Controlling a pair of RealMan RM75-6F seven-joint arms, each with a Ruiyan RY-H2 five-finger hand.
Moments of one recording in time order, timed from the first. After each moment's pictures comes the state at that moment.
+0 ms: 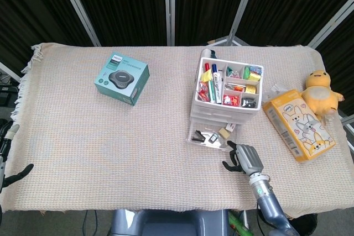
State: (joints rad) left arm -0.01 -1.11 -0.04 -1.64 1.63 1.66 0.03; right arm 0.32 -1.55 0.15 -1.59 -1.25 1.05 -0.07
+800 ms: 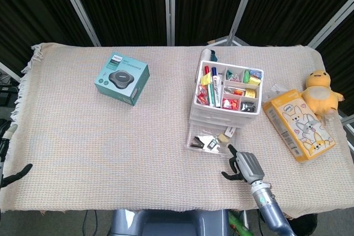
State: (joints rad) left arm -0.01 -1.10 -0.04 -1.64 1.62 1.67 0.01; right arm 0.30 -1.52 0.08 -1.64 -1.30 1.10 -0.03
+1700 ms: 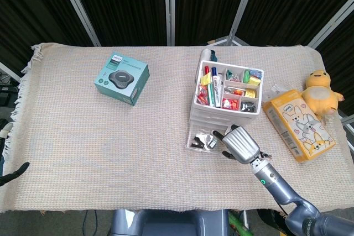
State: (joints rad) left arm -0.01 -1.10 -0.05 -1.63 1.60 1.68 0.01; right arm 0.52 -1.44 0.10 -1.38 -1.76 1.18 -0.11
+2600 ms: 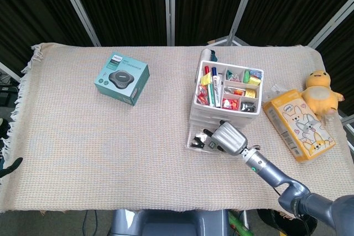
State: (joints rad) left arm -0.02 -1.10 -0.09 -1.63 1.52 1.65 0.01; right arm 0.67 -1.60 0.01 -1.00 -1.83 1.18 0.04
